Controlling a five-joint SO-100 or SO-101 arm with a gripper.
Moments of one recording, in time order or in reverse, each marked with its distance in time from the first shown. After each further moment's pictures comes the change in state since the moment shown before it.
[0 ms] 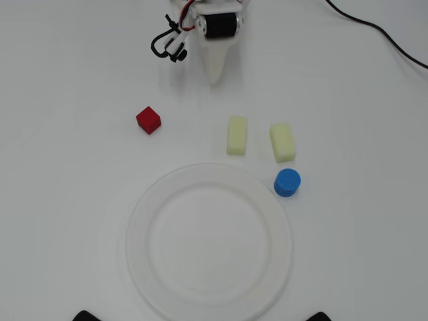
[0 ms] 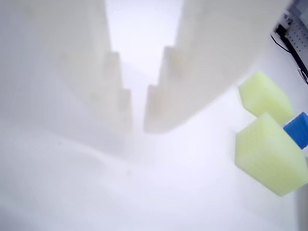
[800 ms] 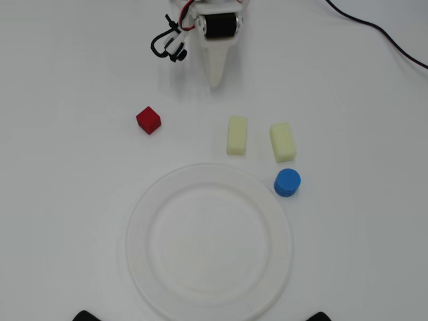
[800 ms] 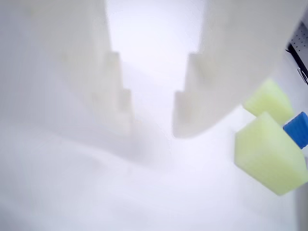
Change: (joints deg) arm 1.7 0.0 0.0 0.0 -0.4
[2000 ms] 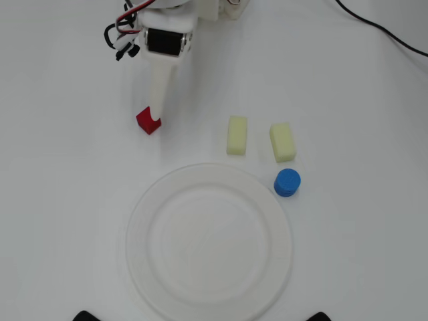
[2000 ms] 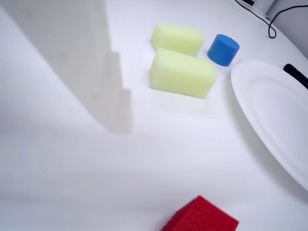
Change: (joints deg) arm 16.2 -66.5 -50.7 -10.4 6.2
